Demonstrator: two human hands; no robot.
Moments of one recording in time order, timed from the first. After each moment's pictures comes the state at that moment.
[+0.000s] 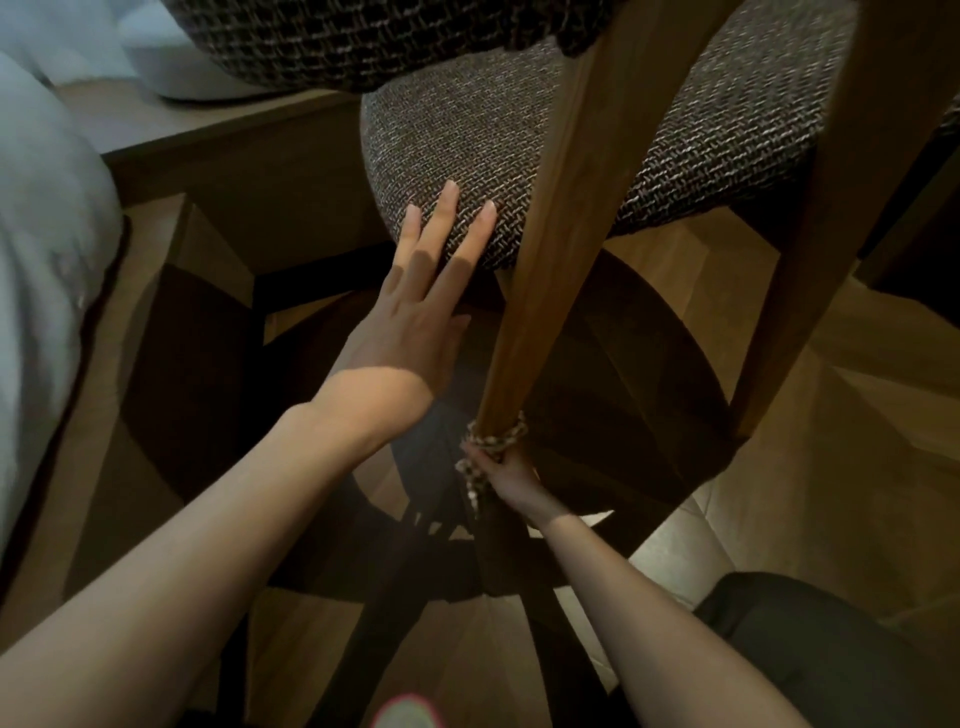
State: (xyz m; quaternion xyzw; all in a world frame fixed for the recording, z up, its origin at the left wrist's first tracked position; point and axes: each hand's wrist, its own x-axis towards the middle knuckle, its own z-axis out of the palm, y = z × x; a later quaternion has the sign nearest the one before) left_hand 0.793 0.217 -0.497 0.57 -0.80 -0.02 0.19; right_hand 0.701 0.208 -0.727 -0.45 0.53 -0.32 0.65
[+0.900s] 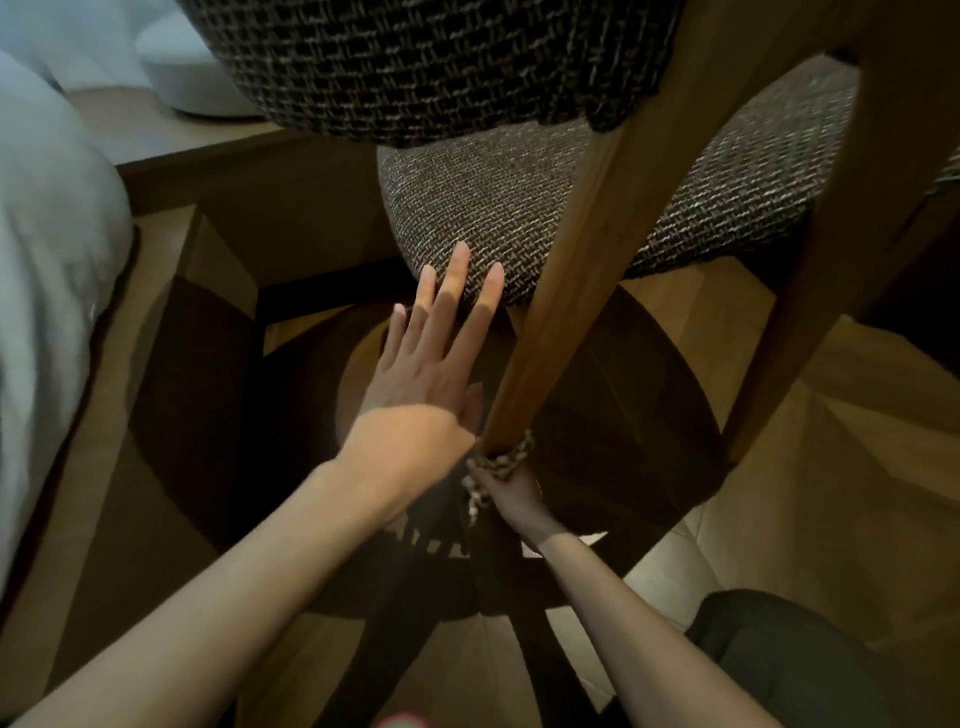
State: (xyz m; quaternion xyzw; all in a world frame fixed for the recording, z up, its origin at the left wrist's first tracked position) left_hand 0.792 0.230 -0.501 0.59 -0.80 -0.01 0.13; right_hand 0.695 0.209 -0.719 -0.46 0.56 -0.28 0.63
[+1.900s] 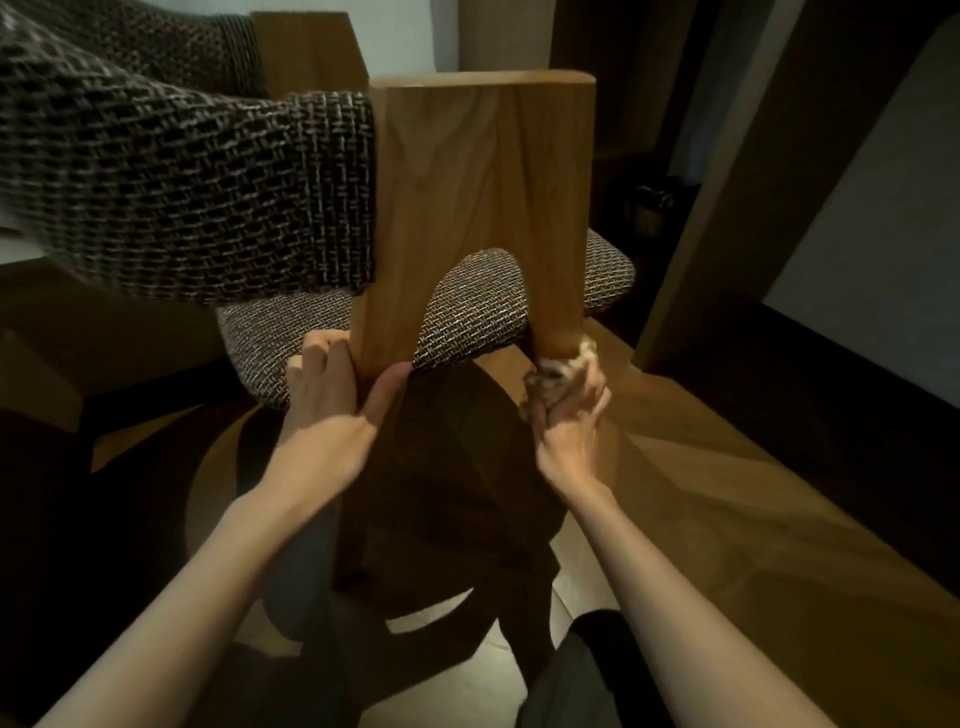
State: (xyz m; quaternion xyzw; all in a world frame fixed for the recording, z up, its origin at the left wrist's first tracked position) left_hand 0.717 0.202 -0.458 0.64 -0.68 -0.13 0.33; right_hand 0.495 0.170 -0.565 -0.56 0.69 -0.44 0.10
